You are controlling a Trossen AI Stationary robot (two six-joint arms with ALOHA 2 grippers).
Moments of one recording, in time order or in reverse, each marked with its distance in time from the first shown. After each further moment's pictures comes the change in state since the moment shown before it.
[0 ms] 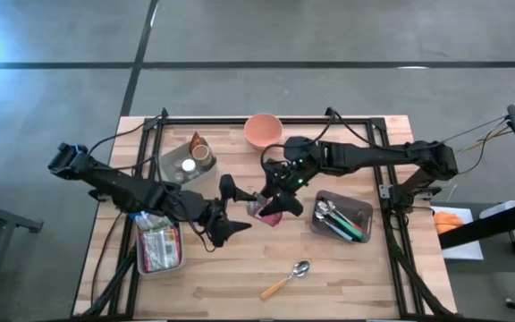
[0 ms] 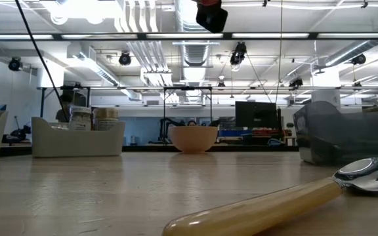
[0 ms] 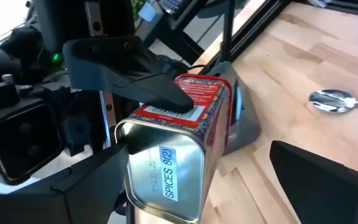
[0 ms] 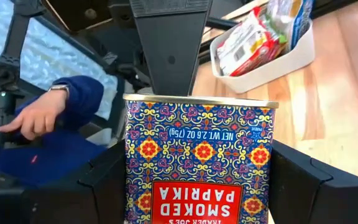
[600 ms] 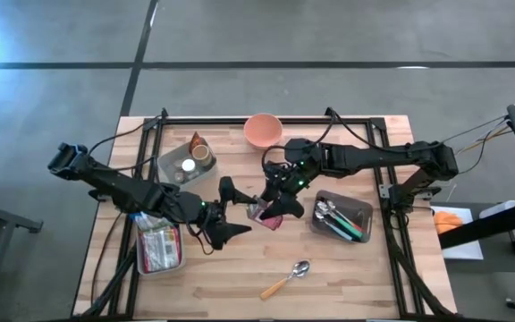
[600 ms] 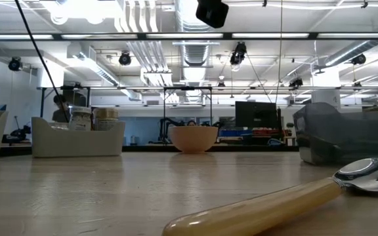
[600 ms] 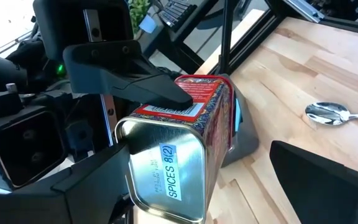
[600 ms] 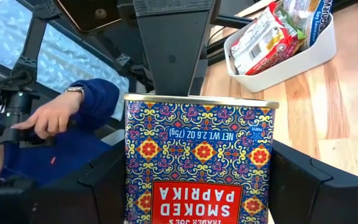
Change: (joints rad) left arm -0.003 -0.010 0.002 0.032 0.008 0.009; right arm 0.044 0.003 0.001 0.015 -0.027 0.050
